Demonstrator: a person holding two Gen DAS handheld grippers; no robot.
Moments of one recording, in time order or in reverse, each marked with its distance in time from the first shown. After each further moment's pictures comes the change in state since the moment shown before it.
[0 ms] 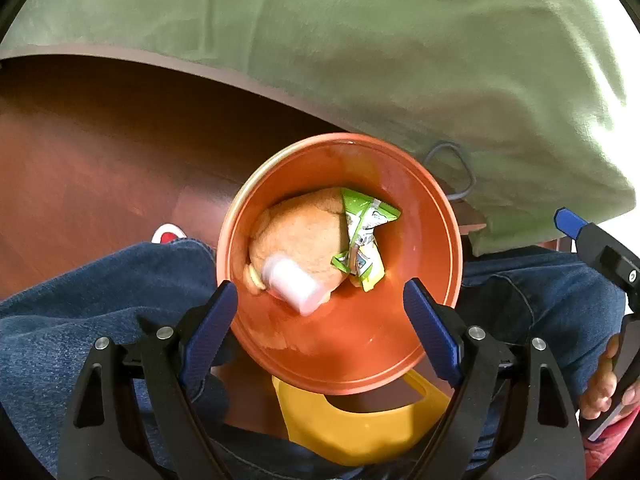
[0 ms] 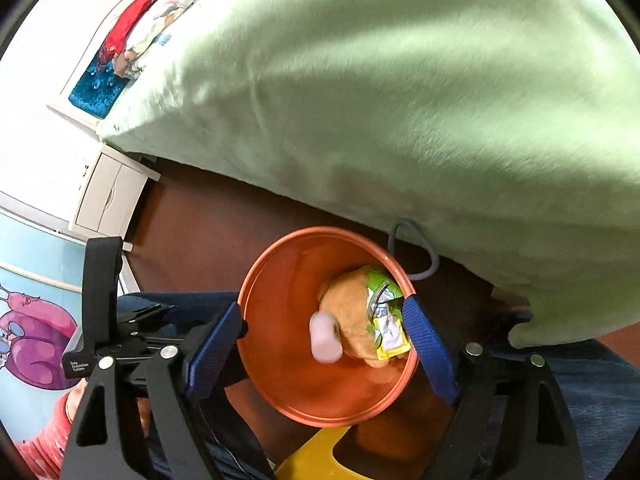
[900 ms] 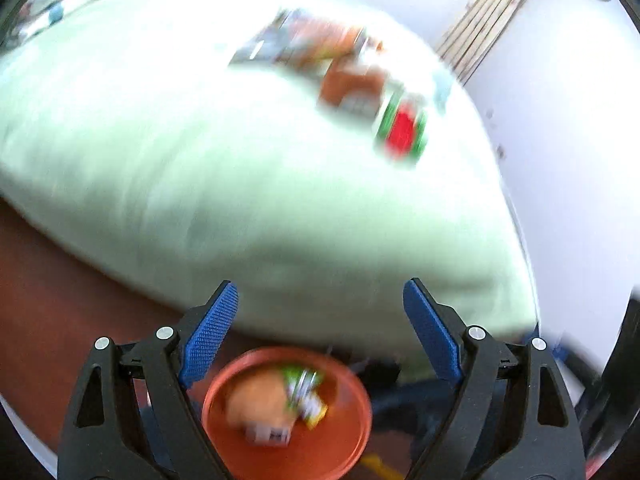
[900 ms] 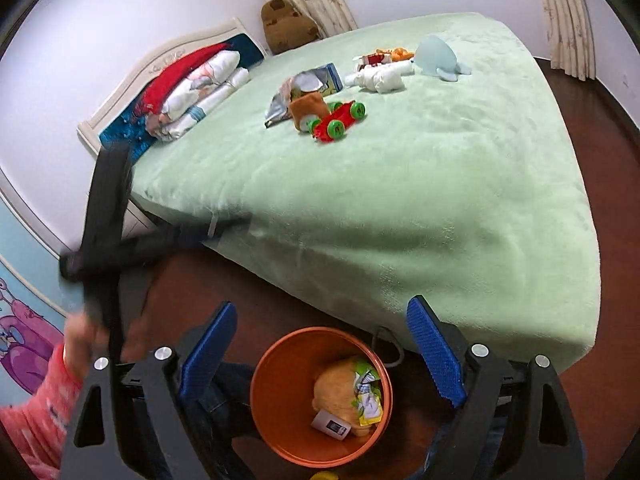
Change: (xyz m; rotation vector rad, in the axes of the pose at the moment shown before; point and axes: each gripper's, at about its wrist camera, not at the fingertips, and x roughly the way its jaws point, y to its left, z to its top) left arm -0.144 -0.082 0.120 0.150 -0.445 -0.126; right arm -0.119 0.016 0.017 -0.095 -0.346 -0.004
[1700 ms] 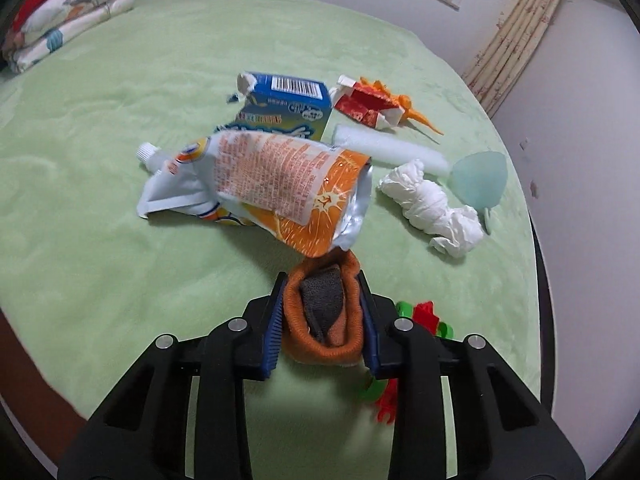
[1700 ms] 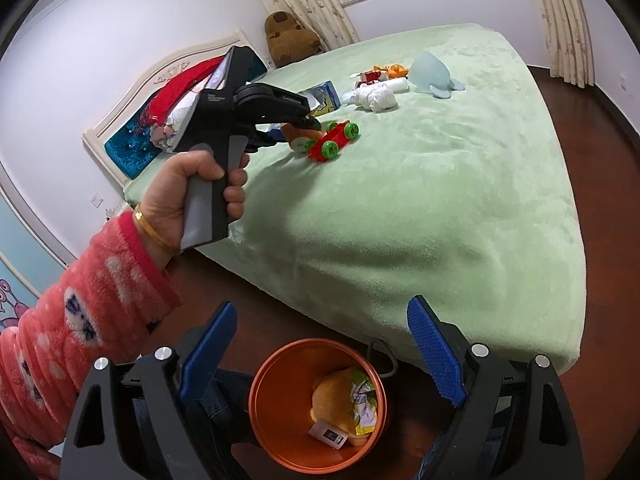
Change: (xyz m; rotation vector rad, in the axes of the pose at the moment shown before) left arm 0.078 -0.027 0.131 -0.036 -0.044 0.128; right arm -0.014 -0.006 0.002 -0.010 -0.049 0.010
